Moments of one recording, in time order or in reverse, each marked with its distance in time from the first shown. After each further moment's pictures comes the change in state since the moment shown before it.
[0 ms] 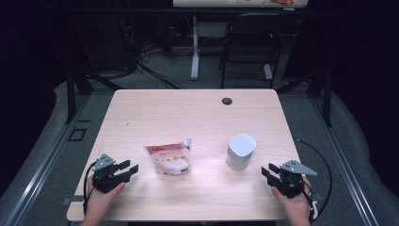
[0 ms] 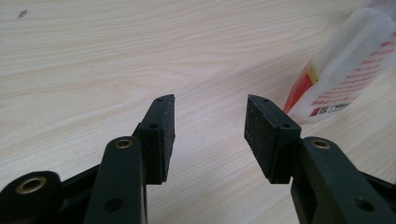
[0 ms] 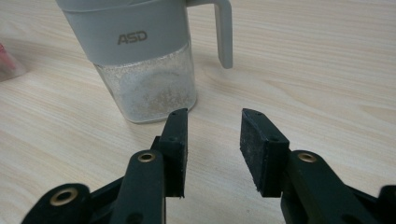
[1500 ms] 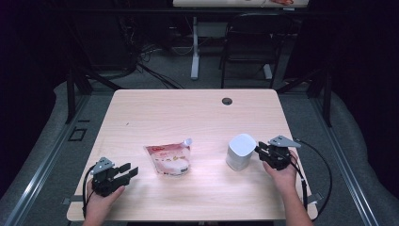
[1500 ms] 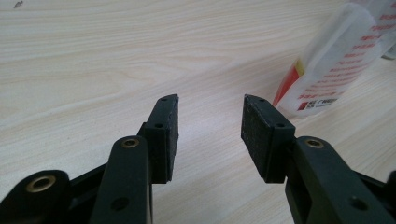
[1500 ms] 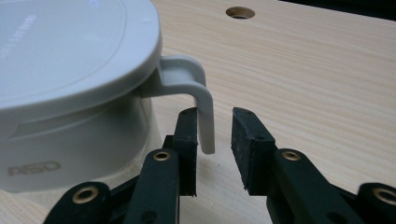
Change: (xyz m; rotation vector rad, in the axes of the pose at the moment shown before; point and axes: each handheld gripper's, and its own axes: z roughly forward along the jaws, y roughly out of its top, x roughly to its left) left arm -0.004 -0.007 -0.007 -0.010 -0.008 -0.027; right arm -0.019 0.049 0.066 -0.029 0.019 -0.082
